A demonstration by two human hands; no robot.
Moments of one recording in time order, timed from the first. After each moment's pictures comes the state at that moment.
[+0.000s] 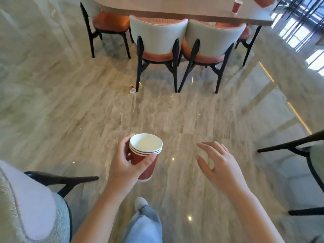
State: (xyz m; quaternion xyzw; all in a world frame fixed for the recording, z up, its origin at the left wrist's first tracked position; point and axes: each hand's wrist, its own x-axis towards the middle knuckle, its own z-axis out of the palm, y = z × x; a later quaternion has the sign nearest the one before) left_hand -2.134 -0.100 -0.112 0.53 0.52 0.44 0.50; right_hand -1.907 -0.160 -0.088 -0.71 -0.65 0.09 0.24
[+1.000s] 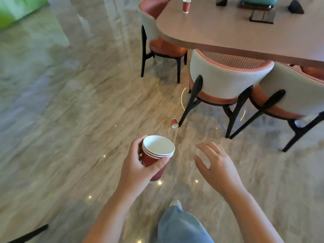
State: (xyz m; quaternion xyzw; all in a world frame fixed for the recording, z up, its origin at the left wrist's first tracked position) left_hand -2.199 0.353 -0.113 0.49 0.60 0.48 0.42; right_hand -1.986 0.370 -0.110 -0.61 -0.74 0.16 0.23
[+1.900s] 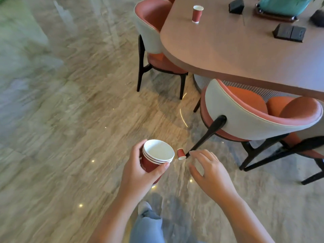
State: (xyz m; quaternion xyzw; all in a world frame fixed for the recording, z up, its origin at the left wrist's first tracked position) left_hand -2.322 0.749 -0.143 0.52 0.61 0.43 0.41; right_hand -2.118 0.751 -0.140 -0.64 -0.73 0.20 0.17
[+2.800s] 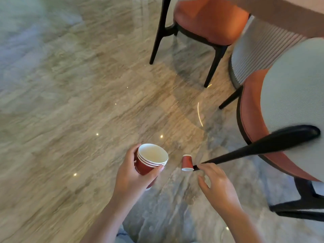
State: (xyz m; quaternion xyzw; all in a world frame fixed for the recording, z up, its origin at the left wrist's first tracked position) left_hand -2.268 0.887 -0.501 0.38 0.70 0.45 0.41; right_hand -2.042 0.925 -0.509 -0.61 -0.75 0.25 0.09
